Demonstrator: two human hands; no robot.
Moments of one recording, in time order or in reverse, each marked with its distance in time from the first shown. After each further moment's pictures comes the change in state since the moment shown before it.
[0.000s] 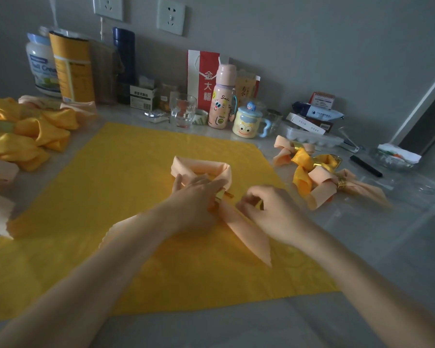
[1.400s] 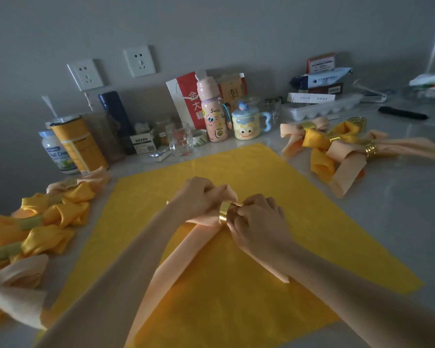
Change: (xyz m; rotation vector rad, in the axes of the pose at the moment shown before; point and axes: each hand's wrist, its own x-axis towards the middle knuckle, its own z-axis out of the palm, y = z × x) left_hand 0.087 -0.035 -0.013 -0.043 0.119 -0.138; right_hand 0.032 0.006 0.067 0.026 0.228 0.178
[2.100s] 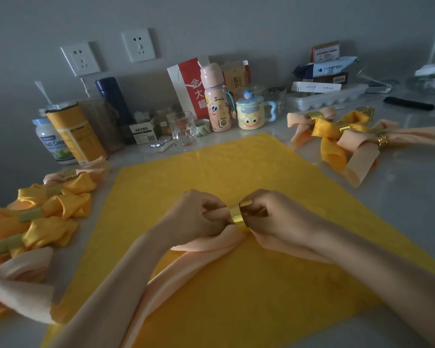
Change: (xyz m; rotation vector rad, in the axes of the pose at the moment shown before) left_hand -0.068 -0.008 -0.020 -0.230 -0.146 0.091; right_hand 0.004 0.001 -0.028 0.411 -0.313 -0.229
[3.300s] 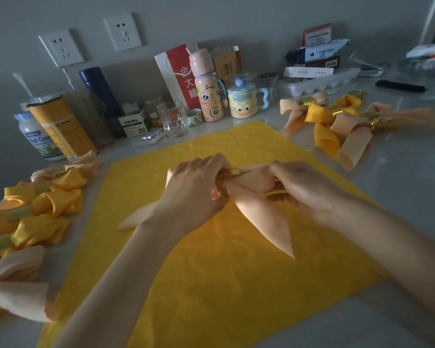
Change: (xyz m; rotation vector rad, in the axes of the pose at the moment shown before) left_hand 0.002 0.019 0.001 0.463 0.307 0.365; right_hand -0.007 -0.004 -0.022 0.555 0.269 0.443
